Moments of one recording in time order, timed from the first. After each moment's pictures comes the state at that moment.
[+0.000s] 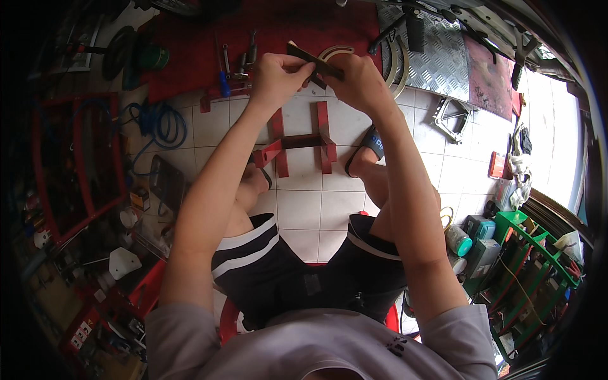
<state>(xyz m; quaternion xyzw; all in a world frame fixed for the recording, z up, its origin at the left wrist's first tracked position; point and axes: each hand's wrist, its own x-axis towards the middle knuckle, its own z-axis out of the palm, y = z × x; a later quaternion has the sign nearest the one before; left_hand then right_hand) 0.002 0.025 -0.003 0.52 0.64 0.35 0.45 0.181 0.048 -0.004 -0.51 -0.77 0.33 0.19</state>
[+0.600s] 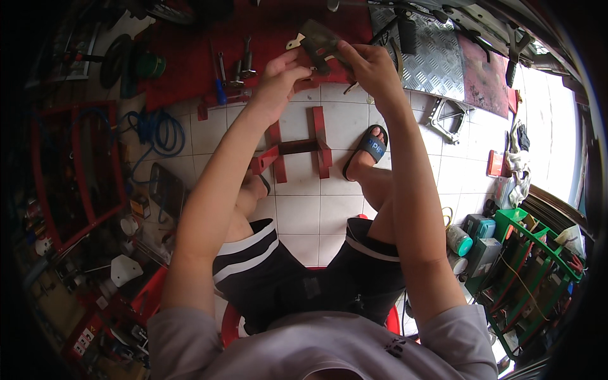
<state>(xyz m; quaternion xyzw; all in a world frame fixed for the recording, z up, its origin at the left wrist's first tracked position) 0.005 0.034 -0.008 0.35 0.46 0.42 0.69 0.201 0.067 0.012 -0.59 -0.57 0.49 0.30</state>
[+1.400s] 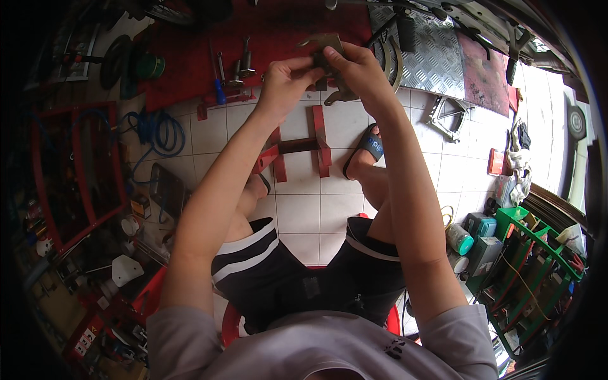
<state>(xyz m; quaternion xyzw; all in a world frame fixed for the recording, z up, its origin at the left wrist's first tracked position) 0.019 0.026 -0.021 0.45 0.50 0.44 0.60 0.186 0.057 0.015 -0.52 -0.49 0.62 0.31</state>
